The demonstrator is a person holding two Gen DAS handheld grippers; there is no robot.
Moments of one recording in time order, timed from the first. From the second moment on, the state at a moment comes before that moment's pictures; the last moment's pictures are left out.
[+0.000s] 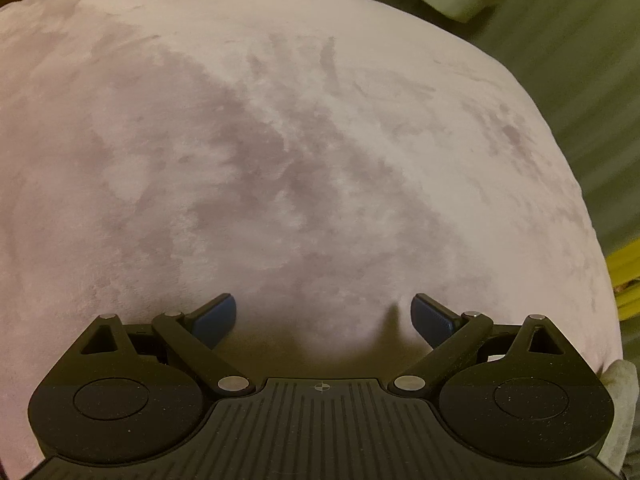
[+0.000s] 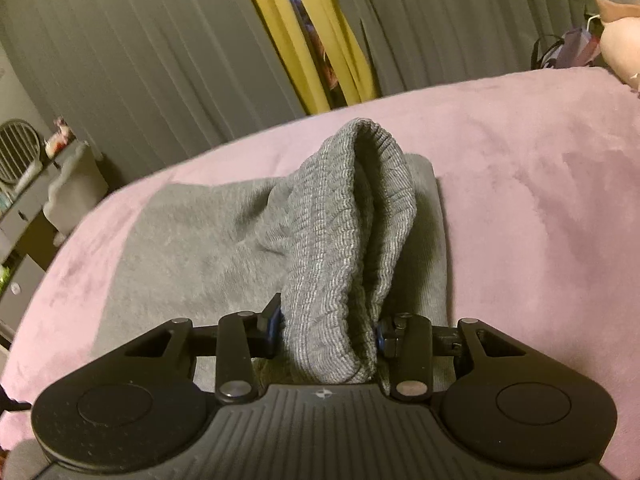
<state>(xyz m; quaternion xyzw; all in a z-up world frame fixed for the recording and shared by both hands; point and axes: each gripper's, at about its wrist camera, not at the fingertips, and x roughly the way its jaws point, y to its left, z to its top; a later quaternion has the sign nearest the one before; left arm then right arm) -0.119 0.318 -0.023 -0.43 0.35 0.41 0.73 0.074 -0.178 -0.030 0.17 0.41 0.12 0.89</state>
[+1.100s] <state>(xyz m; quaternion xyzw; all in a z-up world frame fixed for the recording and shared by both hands) 0.076 0.185 0.006 -0.27 0.47 -0.01 0.84 0.081 -0.218 -0.049 0.20 0.41 0.12 0.88</state>
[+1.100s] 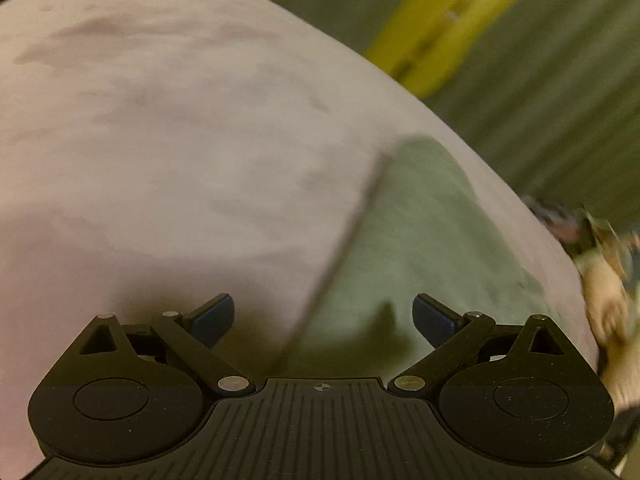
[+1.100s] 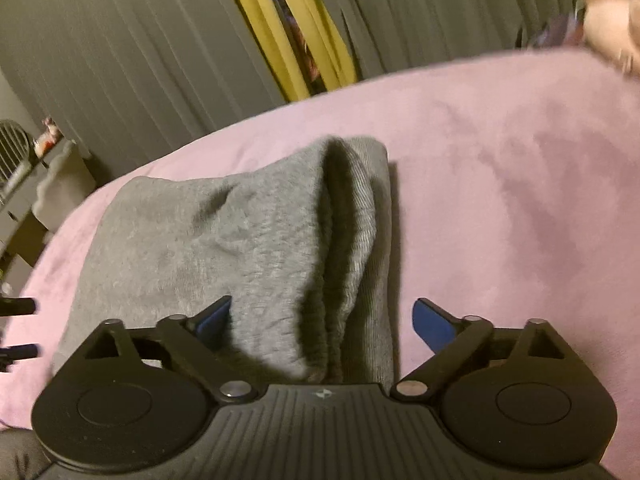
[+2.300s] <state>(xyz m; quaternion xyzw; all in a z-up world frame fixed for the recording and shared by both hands) 0.148 0.112 0.000 -0.18 0.44 -0.17 0.86 0.119 -0.225 -0.033 0.26 0.40 0.20 0.85</state>
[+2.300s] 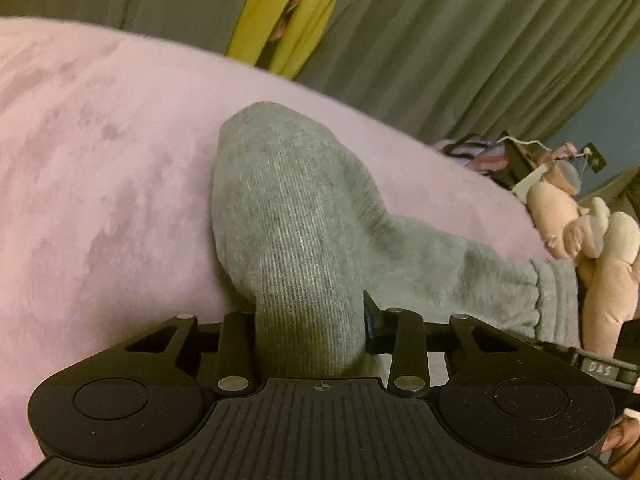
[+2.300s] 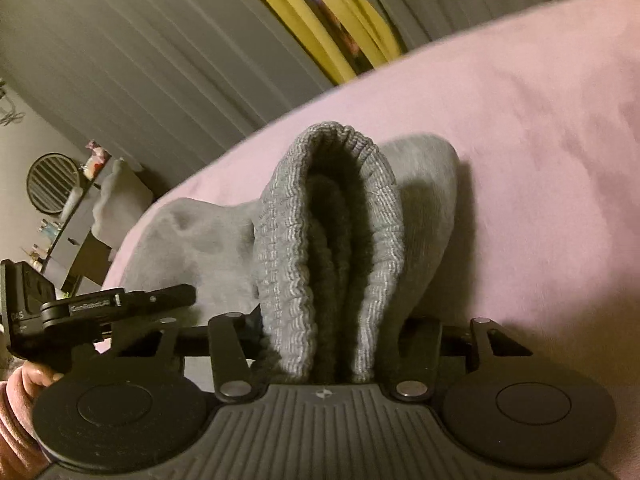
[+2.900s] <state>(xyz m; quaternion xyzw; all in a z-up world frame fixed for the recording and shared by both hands) 0.121 0.066 0.020 -0.14 0.40 -0.10 0.90 0.088 -0.321 0.017 0.36 0.34 0.09 0.87</state>
